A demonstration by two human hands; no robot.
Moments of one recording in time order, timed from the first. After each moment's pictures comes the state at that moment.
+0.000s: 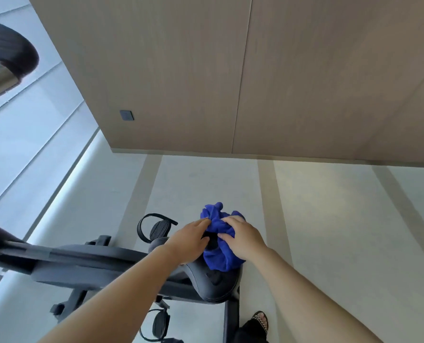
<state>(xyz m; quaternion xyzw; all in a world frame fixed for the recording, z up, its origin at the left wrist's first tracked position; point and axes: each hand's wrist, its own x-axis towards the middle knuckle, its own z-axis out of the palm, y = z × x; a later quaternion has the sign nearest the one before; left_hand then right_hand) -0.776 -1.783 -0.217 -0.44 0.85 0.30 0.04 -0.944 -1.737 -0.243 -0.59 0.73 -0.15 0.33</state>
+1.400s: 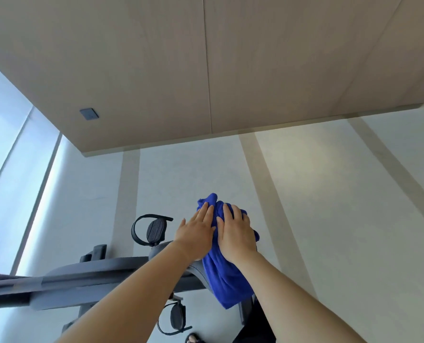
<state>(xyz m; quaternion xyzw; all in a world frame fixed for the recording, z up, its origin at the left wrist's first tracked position) -0.791 -1.805 -0.244 -0.37 0.88 0.20 0.21 -0.894 -1.737 -0.272 -0.49 0.84 -0.13 0.21</state>
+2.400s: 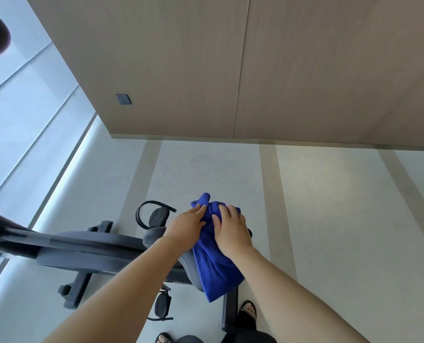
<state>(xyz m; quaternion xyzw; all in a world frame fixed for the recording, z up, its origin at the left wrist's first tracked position) -0.792 -1.790 -0.232 -0.50 0.83 0.25 0.07 -0.919 -1.736 -0.265 -0.57 0.78 -0.14 0.23</state>
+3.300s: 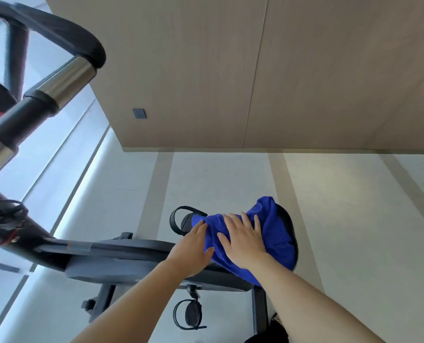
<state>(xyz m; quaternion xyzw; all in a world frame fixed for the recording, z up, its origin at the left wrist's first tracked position) -0.624 -1.770 -0.235 -0.46 0.84 0.29 0.01 -0.787 -1.732 -0.262 -0.66 0.74 -0.03 0.14</state>
